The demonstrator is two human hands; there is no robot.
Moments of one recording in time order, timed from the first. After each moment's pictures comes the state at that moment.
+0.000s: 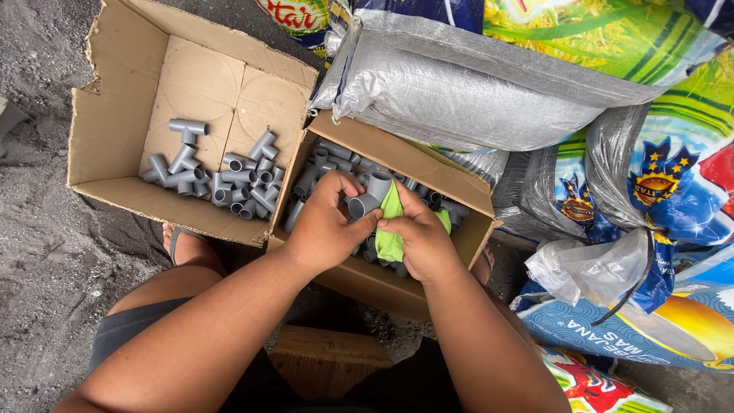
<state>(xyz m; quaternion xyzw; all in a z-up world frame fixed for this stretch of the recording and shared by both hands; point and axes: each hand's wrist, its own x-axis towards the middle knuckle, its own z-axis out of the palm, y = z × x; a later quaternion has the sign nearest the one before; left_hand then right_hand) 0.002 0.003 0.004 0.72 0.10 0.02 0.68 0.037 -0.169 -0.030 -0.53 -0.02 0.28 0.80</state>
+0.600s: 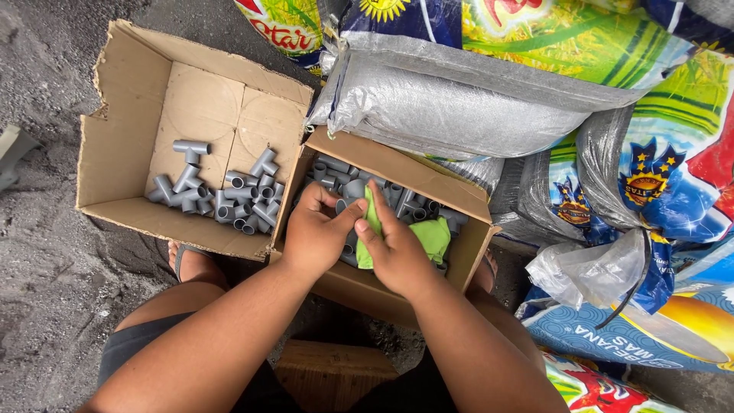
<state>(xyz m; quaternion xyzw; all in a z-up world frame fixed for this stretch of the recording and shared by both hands) 0.008 0.009 -0.023 0.71 0.30 -0.01 0.63 0.026 -0.150 0.043 -0.80 -0.12 0.29 0.51</state>
